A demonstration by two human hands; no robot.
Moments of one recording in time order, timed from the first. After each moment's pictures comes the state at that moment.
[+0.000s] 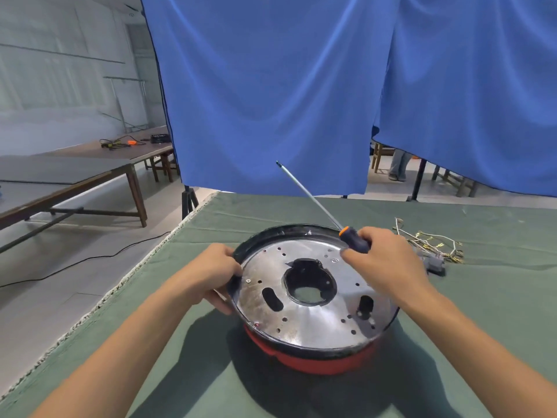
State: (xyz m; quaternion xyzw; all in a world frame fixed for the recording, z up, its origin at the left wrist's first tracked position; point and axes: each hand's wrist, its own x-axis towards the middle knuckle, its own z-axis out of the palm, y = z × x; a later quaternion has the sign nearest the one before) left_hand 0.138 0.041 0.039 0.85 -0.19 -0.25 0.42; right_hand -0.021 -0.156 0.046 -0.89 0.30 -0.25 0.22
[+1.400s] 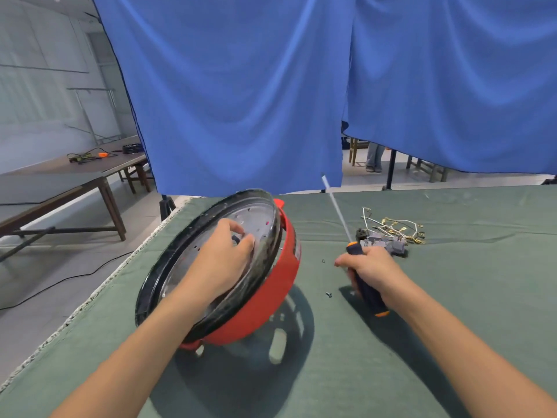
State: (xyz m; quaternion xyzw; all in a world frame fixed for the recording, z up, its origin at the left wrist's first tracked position) left_hand 0.098 -0.003 0.043 0.85 -0.31 -0.01 0.42; right_hand -0.042 -0.195 0.007 -0.69 0.36 -0.20 0.60
